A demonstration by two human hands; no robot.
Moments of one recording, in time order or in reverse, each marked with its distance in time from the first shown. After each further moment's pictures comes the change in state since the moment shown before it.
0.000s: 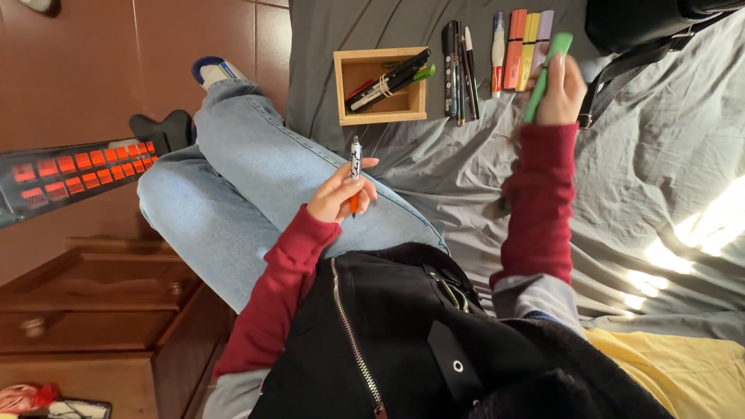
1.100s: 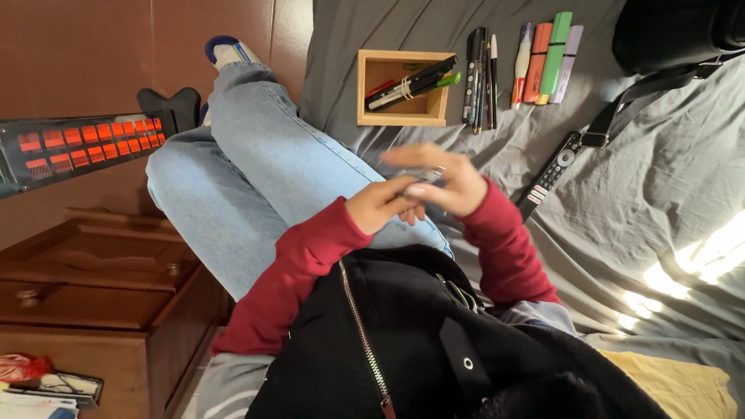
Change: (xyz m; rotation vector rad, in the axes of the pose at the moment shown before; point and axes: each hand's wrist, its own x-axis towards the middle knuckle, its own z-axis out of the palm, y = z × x) left_hand 0.022 -0.006 0.047 0.435 -0.178 -0.051; right_hand -0.132 -0.121 0.154 -0.255 -0.979 -0.155
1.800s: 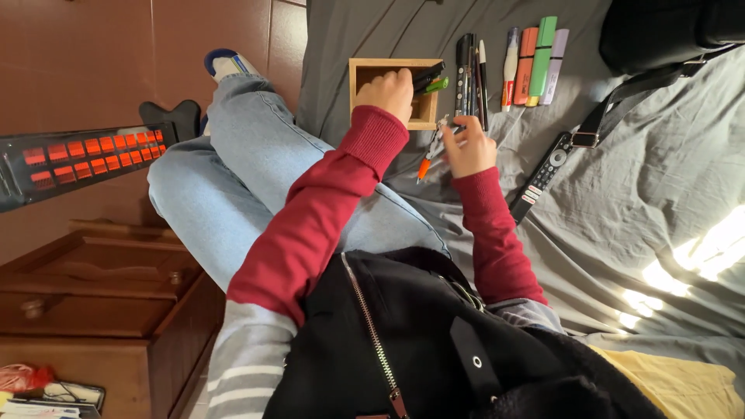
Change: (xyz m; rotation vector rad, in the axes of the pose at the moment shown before) left_hand 0.148 0.044 -0.053 1.539 0.637 -0.094; right_hand -0.023 0.121 -0.012 -0.482 0.638 0.490
